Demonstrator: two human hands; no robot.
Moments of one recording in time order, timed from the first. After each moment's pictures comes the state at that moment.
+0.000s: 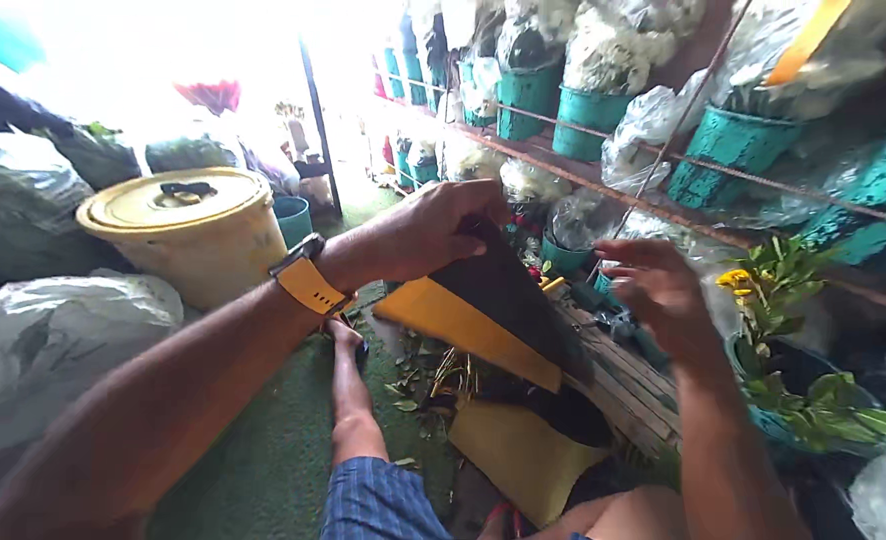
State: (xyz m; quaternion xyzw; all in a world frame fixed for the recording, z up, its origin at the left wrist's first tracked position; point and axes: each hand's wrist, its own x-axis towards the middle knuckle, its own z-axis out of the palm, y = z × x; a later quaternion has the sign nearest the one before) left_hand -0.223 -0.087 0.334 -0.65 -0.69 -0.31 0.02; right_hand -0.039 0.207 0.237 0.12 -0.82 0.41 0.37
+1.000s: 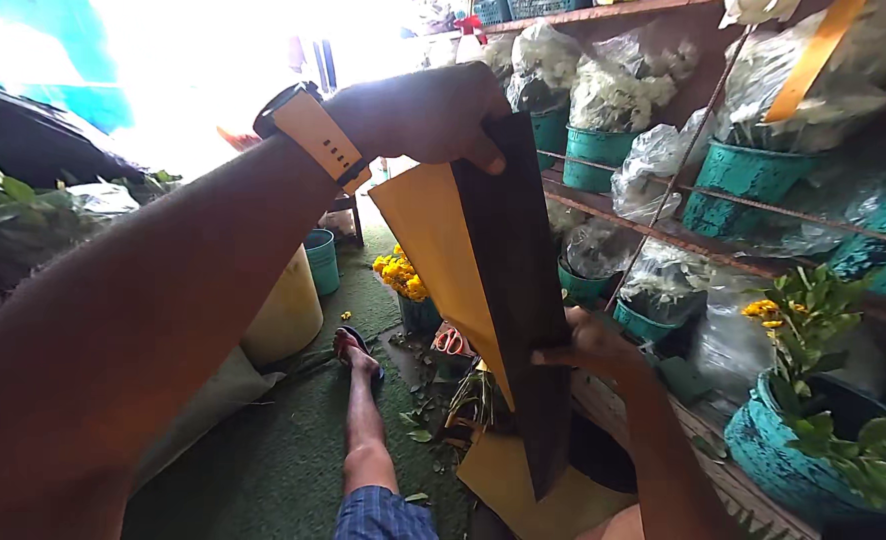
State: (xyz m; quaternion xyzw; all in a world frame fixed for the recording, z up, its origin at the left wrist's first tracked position) left_hand -0.221 -0.078 0.477 -0.59 -0.79 -0.15 0.06; right_hand -0.096 0.188 0.193 0.14 -0.84 0.52 0.09
